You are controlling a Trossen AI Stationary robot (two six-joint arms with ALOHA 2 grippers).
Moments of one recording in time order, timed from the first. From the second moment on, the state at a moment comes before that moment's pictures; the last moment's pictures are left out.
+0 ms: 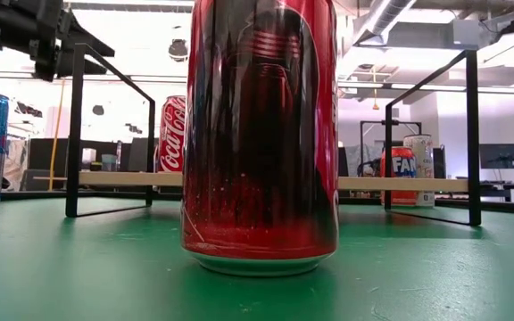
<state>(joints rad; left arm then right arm) 0.02 0.05 0.35 -0.30 -0.66 -0.09 0.61 1.25 1.17 -0.65 0.55 0.65</state>
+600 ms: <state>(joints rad) 0.02 0.05 0.48 -0.39 -0.55 -0.08 0.35 1.76 1.41 0.23 0.01 -0.03</state>
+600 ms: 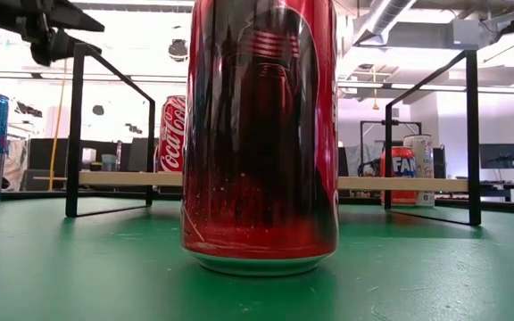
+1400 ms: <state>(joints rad) 0.02 0.05 0.52 -0.50 -0.56 -0.08 0.24 2.51 2.20 0.26 -0.29 -0.07</state>
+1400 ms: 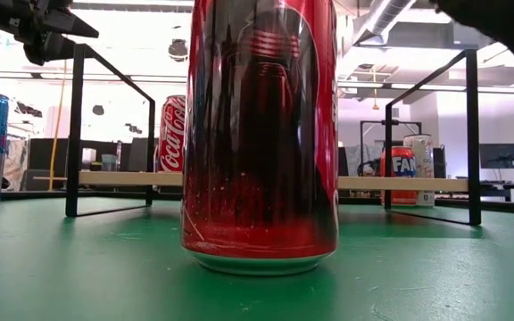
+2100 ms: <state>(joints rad) 0.02 0.05 0.52 -0.49 -0.56 -0.08 0.25 2.67 2.36 0.28 -0.20 -0.04</state>
